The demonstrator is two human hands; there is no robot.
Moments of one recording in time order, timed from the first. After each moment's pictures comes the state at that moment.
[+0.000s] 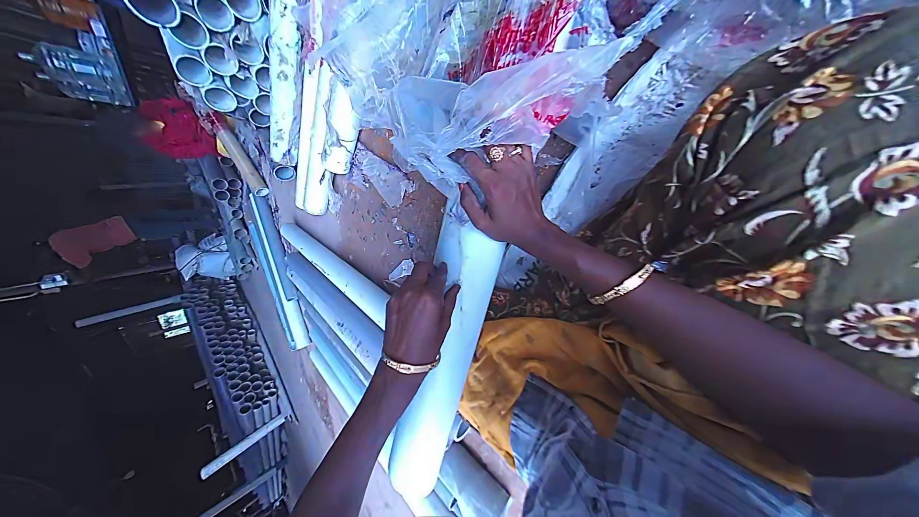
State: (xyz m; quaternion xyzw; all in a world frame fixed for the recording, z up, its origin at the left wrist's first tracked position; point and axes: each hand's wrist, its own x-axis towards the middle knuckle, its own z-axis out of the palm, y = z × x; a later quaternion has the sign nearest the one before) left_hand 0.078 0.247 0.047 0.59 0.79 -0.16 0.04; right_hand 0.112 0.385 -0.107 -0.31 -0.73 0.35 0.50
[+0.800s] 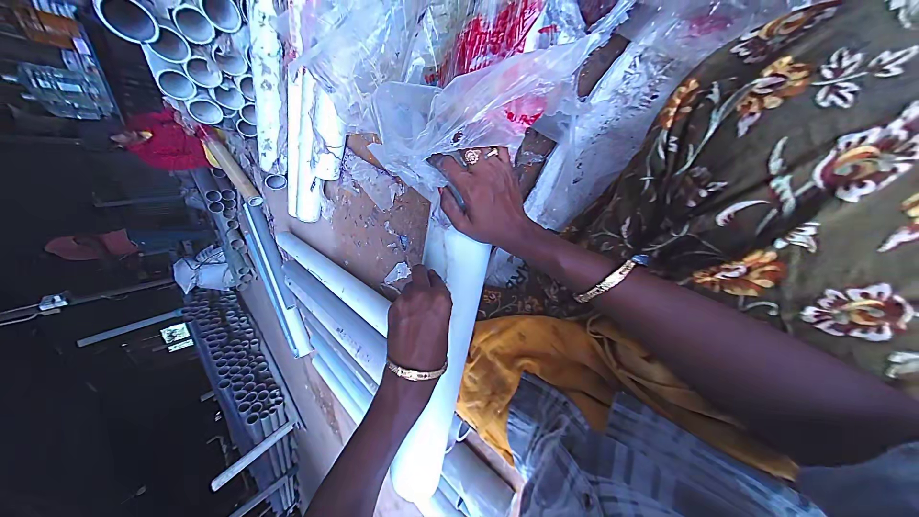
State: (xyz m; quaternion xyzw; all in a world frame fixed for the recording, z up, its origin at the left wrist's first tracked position) left_hand 0.108 0.264 0.042 0.54 0.78 -0.31 0.02; right_hand 0.113 0.385 -0.104 -0.31 -0.72 0.36 0.50
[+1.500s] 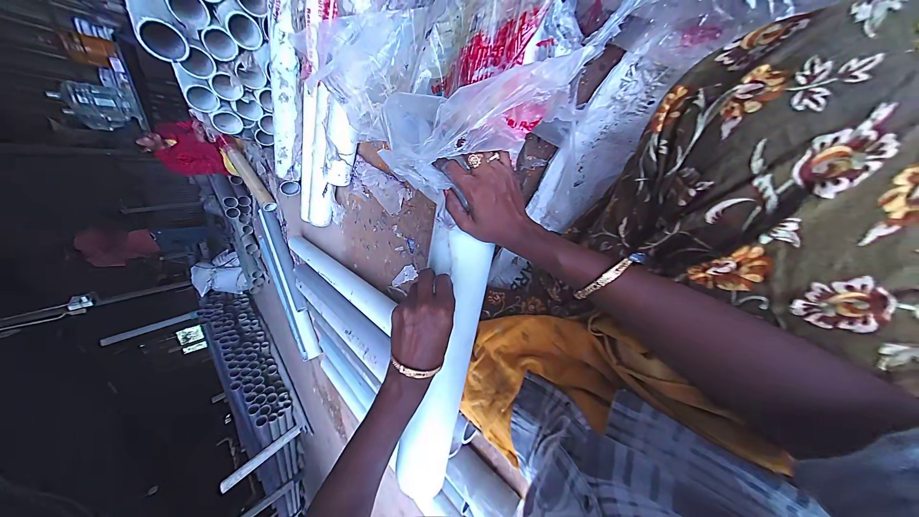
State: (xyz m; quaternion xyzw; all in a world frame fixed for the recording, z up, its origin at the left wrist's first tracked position) left_hand 0.085 0.237 0.026 0.65 0.72 -0.22 -0.10; right_hand 0.115 0.385 -0.105 -0.31 -0.72 0.37 0.51
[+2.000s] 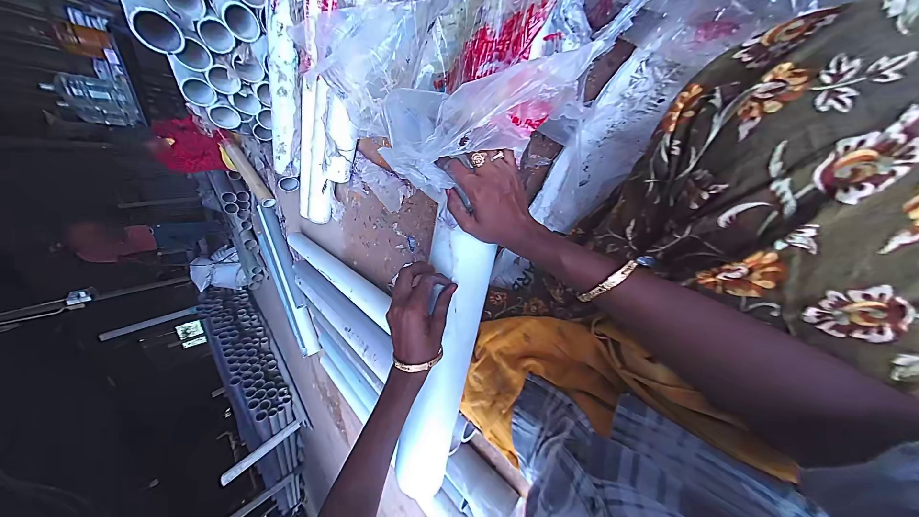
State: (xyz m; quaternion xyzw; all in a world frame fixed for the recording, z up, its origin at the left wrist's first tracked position) left_hand 0.061 0.220 0.018 0.58 0.81 0.03 0.03; right_hand 0.113 0.384 -0.105 -0.31 -0.72 0.36 0.51
